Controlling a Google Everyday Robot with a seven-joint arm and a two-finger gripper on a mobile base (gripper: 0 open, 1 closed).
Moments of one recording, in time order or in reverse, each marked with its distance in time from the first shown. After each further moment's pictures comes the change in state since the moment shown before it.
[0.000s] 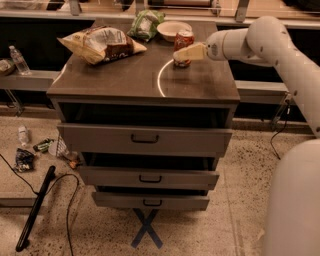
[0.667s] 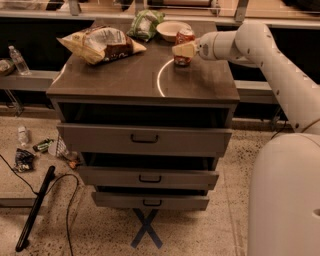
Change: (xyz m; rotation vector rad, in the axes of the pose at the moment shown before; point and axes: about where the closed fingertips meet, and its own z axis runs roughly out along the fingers) arm -0.002 -0.003 0.040 -0.017 -0.035 0.029
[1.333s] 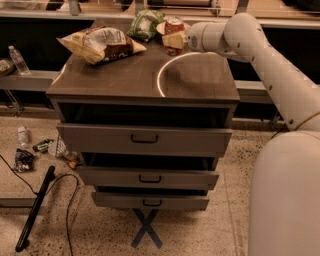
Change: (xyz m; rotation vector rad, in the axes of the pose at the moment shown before) arm -0.046 0.034 0.013 -0.015 -0.087 -0.067
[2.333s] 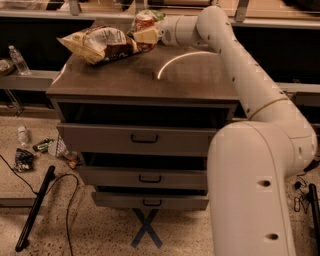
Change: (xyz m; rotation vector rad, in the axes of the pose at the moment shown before) arm -0.028 0.052 0.078 -0.151 -0.040 -0.056
